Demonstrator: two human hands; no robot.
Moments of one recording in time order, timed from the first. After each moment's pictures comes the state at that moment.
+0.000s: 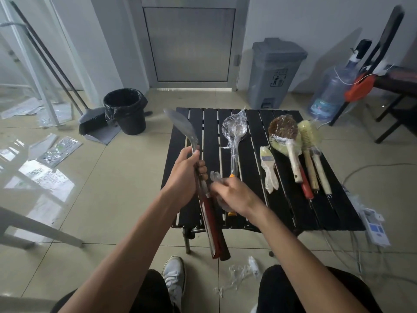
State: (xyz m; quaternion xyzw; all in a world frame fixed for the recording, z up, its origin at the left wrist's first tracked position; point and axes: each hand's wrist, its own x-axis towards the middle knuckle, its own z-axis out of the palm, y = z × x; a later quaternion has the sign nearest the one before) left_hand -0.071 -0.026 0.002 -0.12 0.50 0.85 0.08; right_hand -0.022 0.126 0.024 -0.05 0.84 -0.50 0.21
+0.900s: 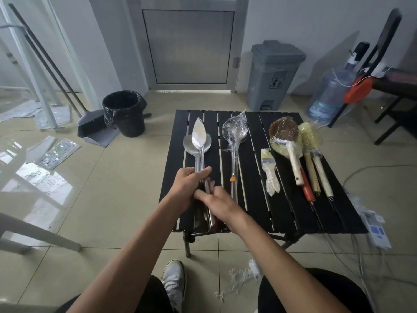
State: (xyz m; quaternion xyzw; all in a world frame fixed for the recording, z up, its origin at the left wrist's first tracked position) left_hand -0.066 -0.031 -0.014 -0.13 0.67 0.72 0.11; right_hand -0.023 0.087 -0.005 0.01 0.80 -0.56 0.21
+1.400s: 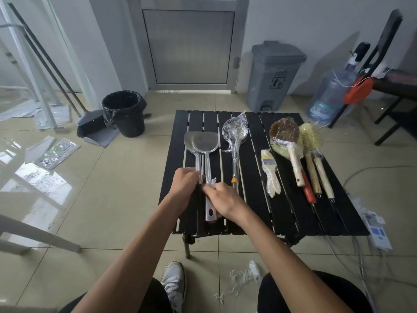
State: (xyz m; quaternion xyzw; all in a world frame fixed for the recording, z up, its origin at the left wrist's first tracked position) left_hand -0.075 -0.036 -0.022 -0.15 0.73 0.66 0.08; right_hand -0.042 0.100 -0.011 -0.01 0.88 -0.43 0.20
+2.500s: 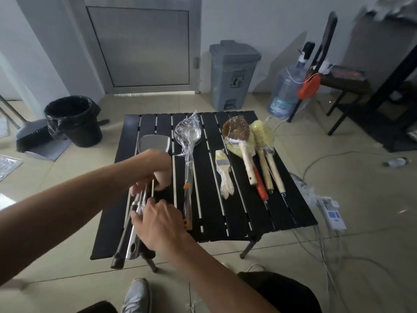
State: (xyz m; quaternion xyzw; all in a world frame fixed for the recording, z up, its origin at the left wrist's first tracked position) left_hand -0.160 0.038 0.041 -0.09 0.84 -0.15 0.51; right_hand -0.016 0.069 -0.016 -0.09 0.96 -0.23 0.08
